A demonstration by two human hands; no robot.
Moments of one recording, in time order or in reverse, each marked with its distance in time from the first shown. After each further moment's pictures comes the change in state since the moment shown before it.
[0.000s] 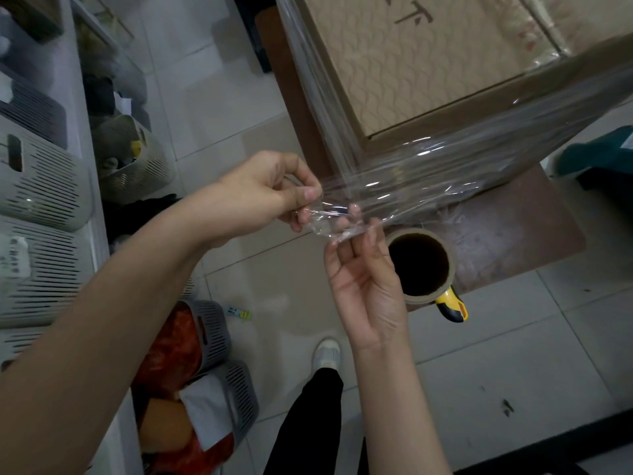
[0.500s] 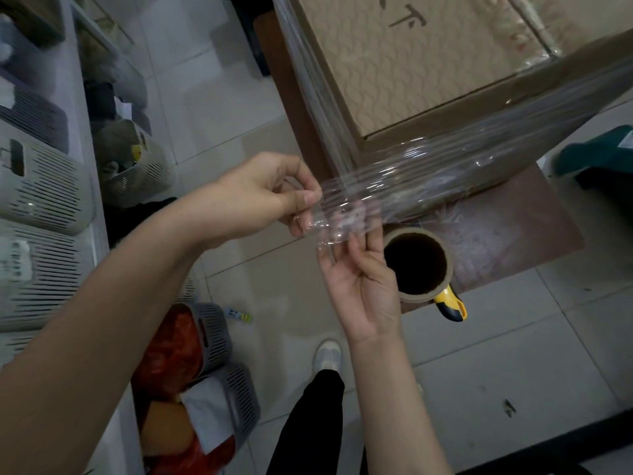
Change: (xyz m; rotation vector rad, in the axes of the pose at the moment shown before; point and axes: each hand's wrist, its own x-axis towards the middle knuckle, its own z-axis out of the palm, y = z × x) left_hand -0.009 0.012 0.001 0.026 -0.034 0.013; right_hand 0.008 0.004 -0.015 0.103 -0.082 0.014
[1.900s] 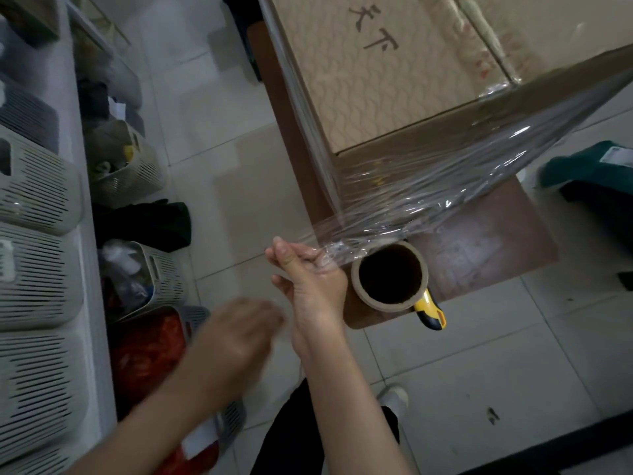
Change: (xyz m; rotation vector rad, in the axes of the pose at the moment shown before) left_hand -0.084 -0.114 0.073 0.876 0.422 0.550; right_hand -0.003 0.025 0.034 -0.694 0.498 0.097
